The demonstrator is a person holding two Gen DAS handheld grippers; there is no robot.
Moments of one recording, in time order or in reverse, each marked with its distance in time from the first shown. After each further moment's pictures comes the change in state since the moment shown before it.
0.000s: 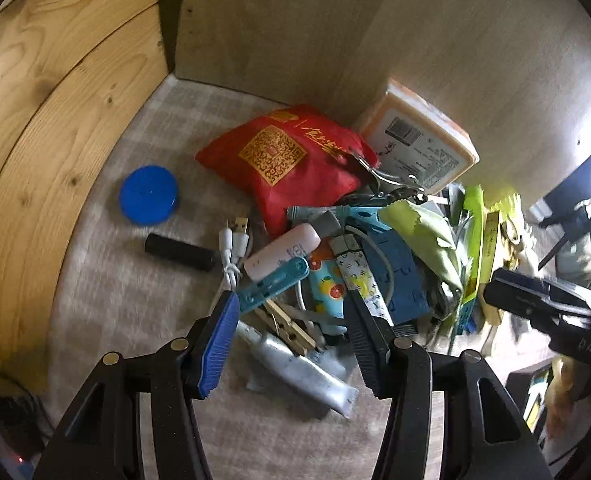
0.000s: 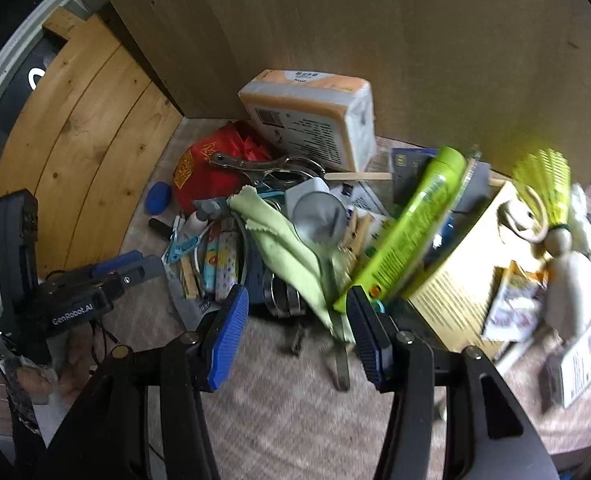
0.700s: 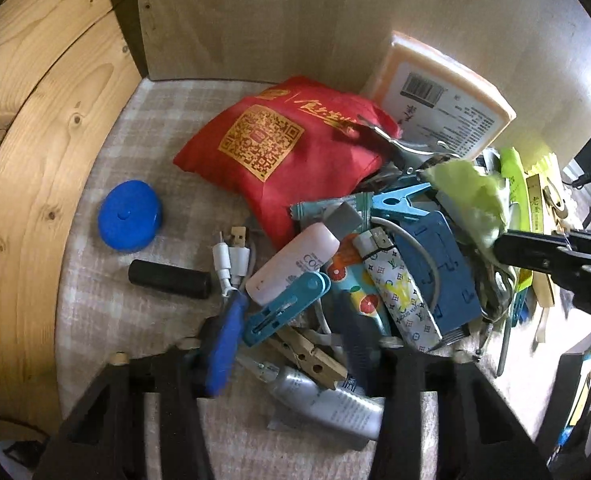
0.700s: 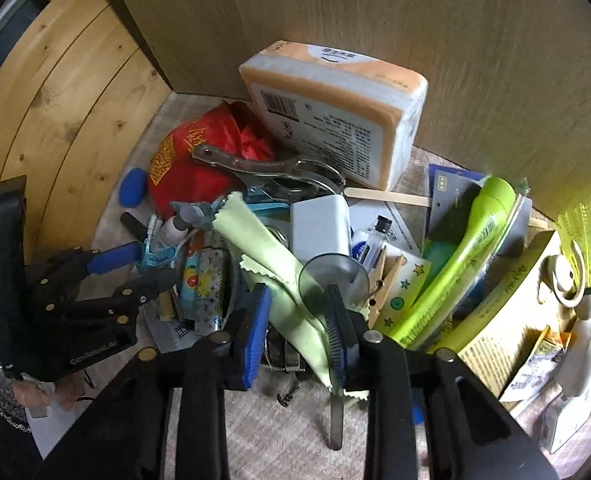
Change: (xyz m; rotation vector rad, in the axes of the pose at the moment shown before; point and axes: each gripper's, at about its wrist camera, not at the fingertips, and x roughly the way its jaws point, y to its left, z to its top) left arm 0.047 -0.011 0.004 0.109 0.036 0.111; right arm 0.044 0.013 0.025 -0.072 0.062 -0.041
